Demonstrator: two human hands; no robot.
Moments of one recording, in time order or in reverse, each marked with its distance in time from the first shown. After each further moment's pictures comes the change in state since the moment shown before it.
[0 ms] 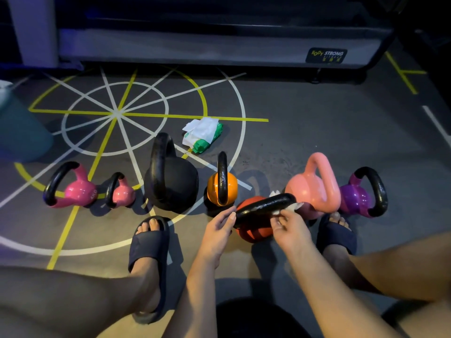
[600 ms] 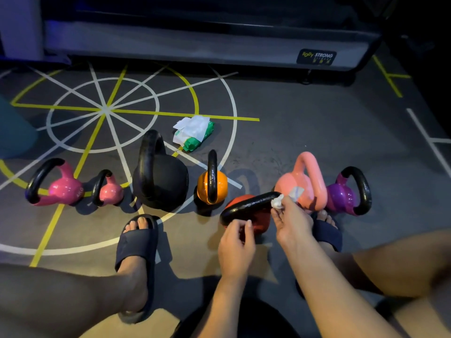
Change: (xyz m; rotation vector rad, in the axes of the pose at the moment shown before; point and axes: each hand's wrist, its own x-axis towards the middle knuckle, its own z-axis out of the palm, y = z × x) left_hand -0.028 -0.033 0.073 0.406 0.390 0.434; right_hand -0.034 -0.029 0.013 -0.130 0.139 -0.260
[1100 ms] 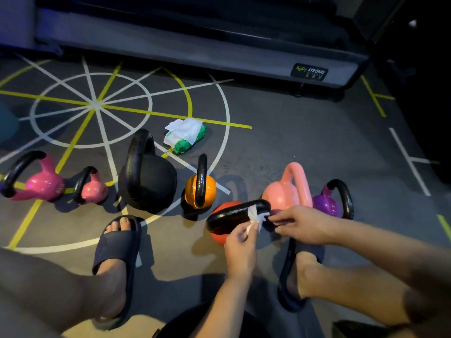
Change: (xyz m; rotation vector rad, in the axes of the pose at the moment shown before) left_hand -0.004 0.021 0.048 -0.615 -0.164 -0.334; right_hand 0.002 -0.110 -0.027 -1.945 -0.937 -0.437
